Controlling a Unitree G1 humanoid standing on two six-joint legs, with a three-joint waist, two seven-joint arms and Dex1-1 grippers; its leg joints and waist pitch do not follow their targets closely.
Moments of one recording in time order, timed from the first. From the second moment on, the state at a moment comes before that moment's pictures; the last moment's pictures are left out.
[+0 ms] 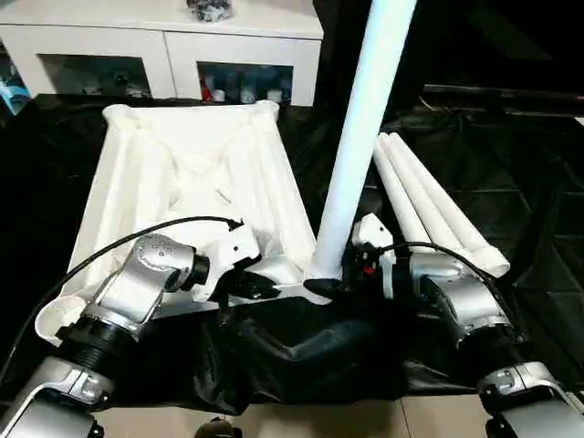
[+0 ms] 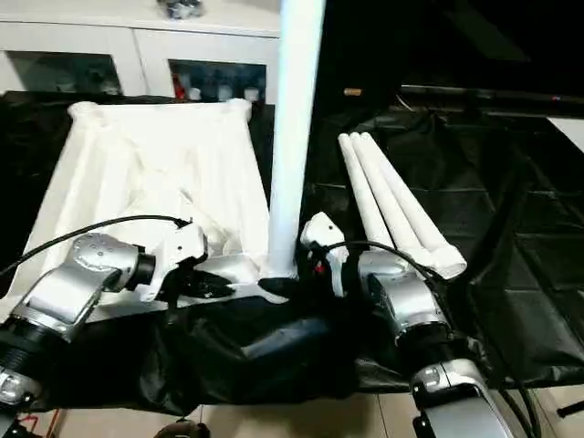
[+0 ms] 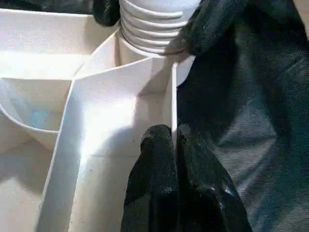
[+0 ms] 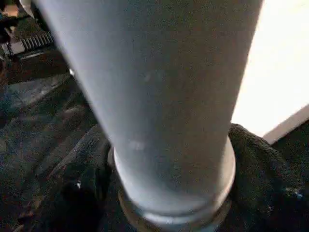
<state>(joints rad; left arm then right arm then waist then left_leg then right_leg) -0.50 0.48 -0.32 0.32 -0.03 0.32 -1.24 -0.52 -0.27 0.17 0.58 0.13 0.15 1.17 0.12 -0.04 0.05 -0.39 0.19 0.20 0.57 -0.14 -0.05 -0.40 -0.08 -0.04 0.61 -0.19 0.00</state>
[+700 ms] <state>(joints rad) -0.57 0.24 -0.25 0.43 0.05 0.45 -0.77 -0.66 -0.02 0.02 0.86 0.07 0.07 0.44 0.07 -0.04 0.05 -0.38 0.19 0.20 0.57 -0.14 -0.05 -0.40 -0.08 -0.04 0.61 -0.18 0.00</state>
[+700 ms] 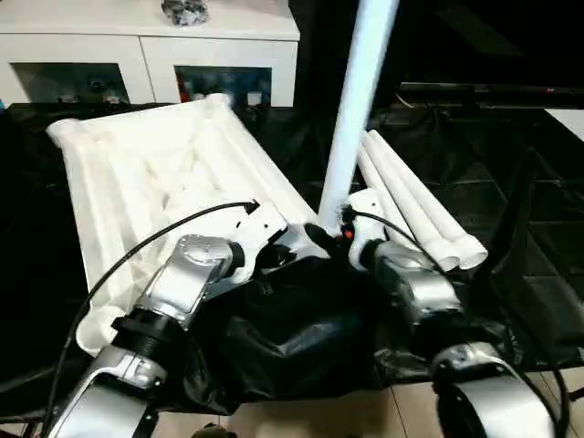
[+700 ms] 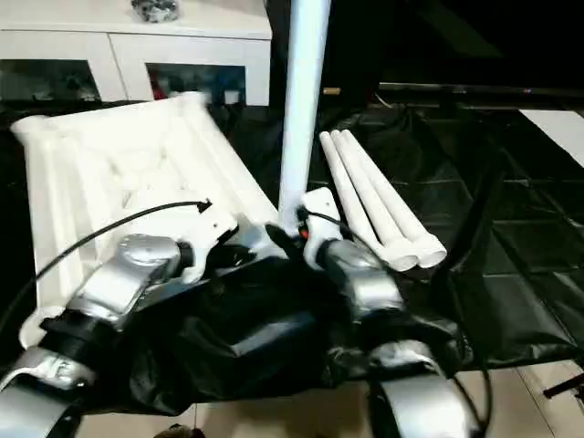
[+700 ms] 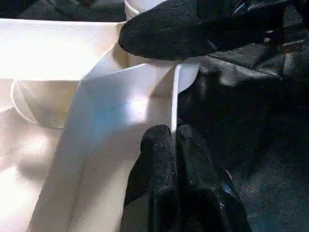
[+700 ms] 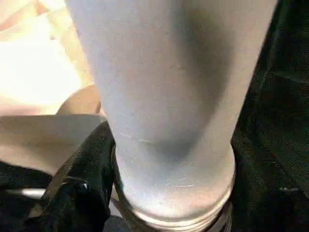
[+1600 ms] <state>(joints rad) -0.51 0.45 -0.30 0.35 -0.03 0.33 -1.19 -0.58 -0.25 0.16 0.69 0.12 0.11 1.14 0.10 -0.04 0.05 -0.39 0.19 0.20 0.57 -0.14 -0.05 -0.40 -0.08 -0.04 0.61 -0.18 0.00</state>
